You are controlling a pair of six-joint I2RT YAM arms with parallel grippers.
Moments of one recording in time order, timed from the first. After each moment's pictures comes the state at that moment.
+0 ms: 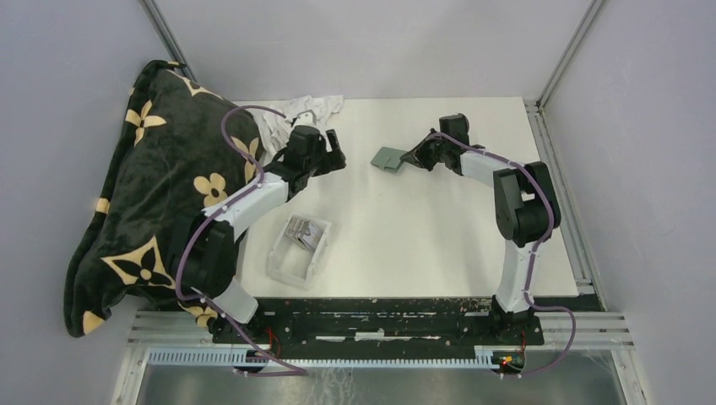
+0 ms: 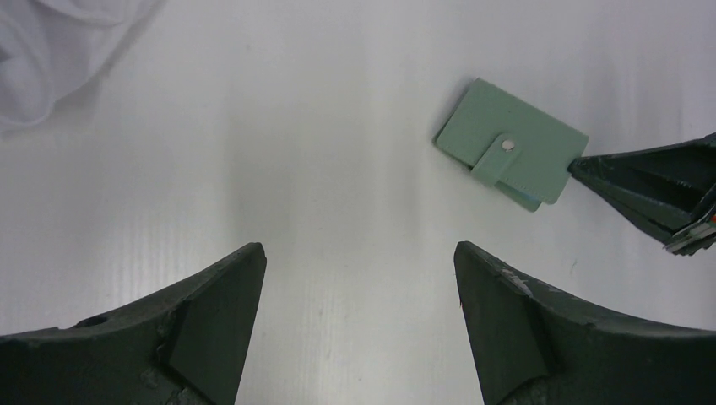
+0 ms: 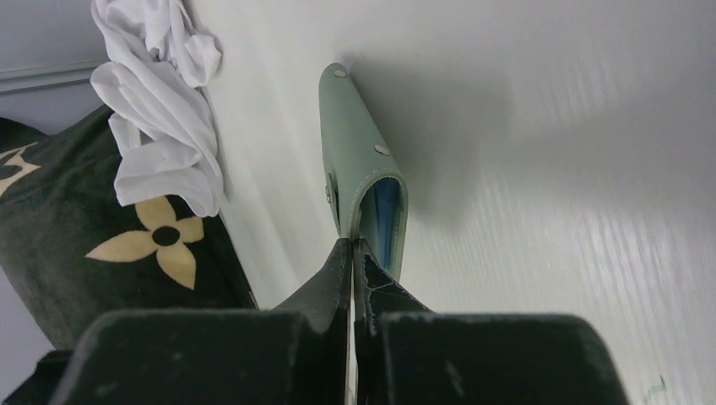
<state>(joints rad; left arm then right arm) -0.42 1.57 1.09 -0.09 -0.17 -0.53 0.24 2.07 1.38 -0.02 -0.35 1.01</state>
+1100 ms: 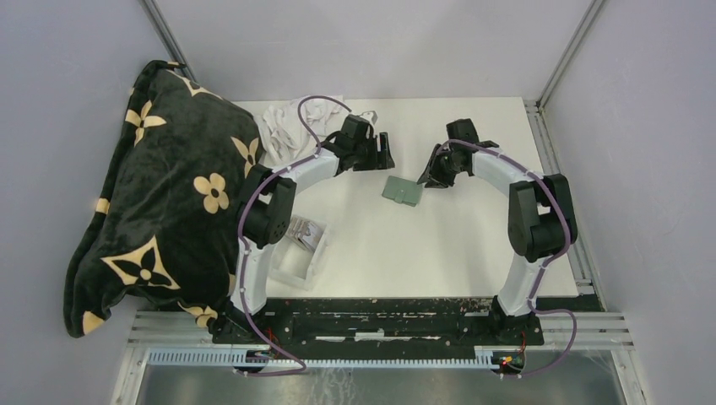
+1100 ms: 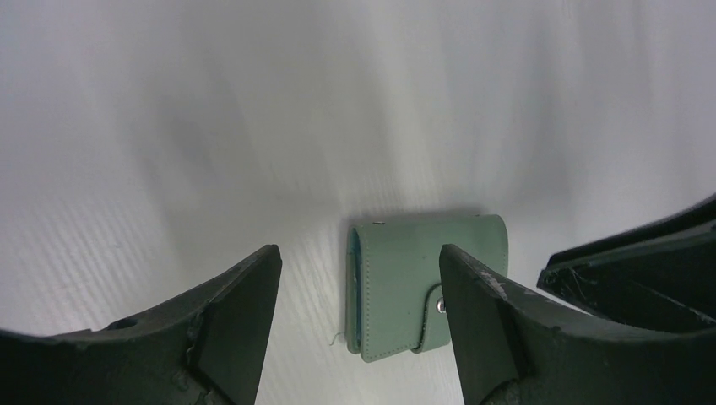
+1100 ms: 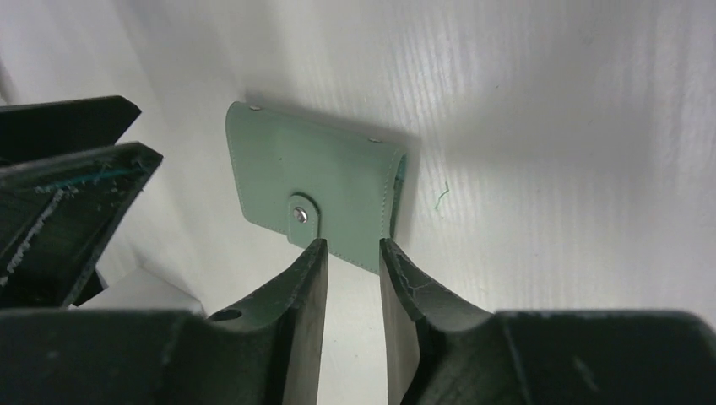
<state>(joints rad) -0.54 2.15 1.61 -0.16 0.16 -0.48 0.22 1.86 1.28 -0.45 -0.26 0.65</state>
